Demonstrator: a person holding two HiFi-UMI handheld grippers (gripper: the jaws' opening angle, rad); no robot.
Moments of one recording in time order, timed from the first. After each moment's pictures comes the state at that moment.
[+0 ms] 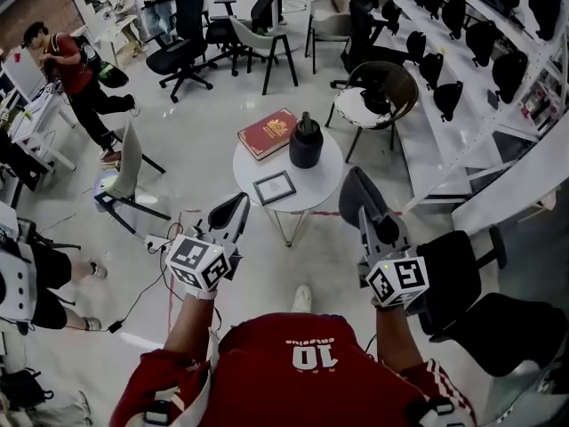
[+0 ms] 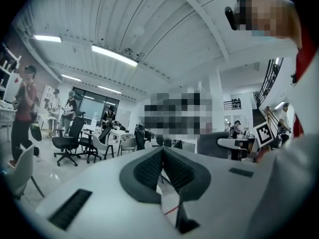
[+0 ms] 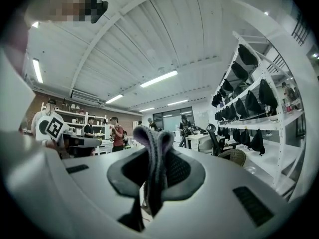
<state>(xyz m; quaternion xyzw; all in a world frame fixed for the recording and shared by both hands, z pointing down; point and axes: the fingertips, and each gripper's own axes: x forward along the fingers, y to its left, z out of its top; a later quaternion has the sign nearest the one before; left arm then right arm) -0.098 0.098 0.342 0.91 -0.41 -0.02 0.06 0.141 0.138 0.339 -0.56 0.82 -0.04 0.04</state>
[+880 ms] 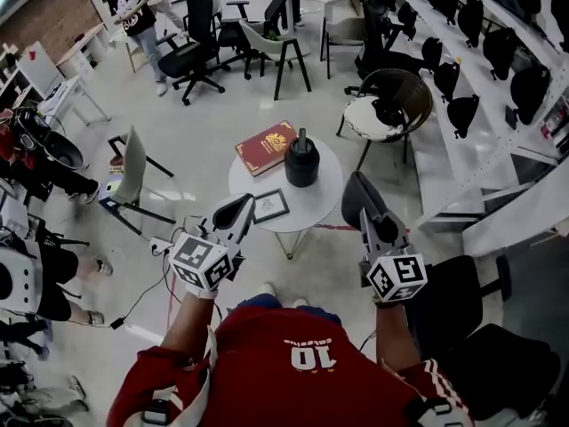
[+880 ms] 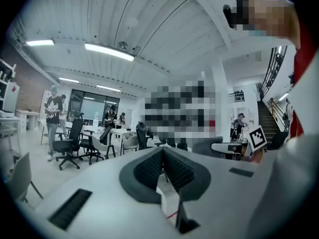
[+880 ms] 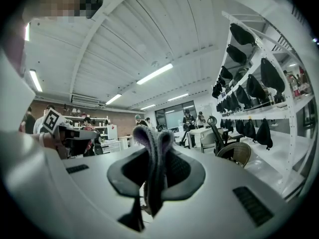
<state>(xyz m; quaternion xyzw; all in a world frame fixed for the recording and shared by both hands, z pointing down) -0.010 0.014 0.340 0.91 -0.42 0.02 0.05 0.227 0.026 0.375 -0.54 0.84 -0.08 0.04</state>
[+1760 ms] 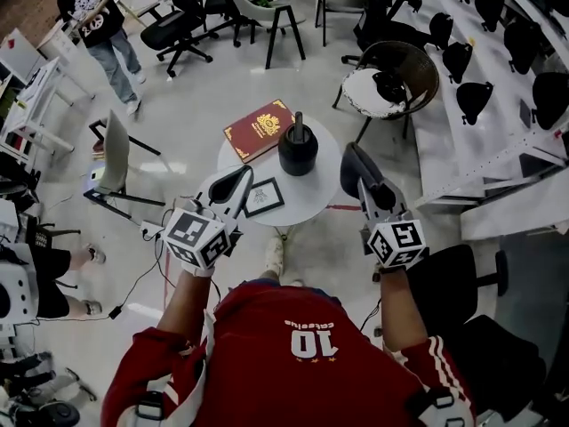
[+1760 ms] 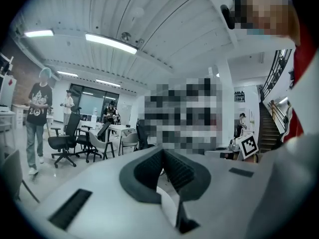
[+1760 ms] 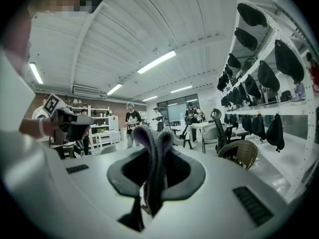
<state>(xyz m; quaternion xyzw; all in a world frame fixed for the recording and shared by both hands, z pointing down) -0.007 -0.097 0.368 0.91 -0.41 0.03 0.07 0.227 -0.103 0.433 -0.52 0.85 -0.08 -0.01</state>
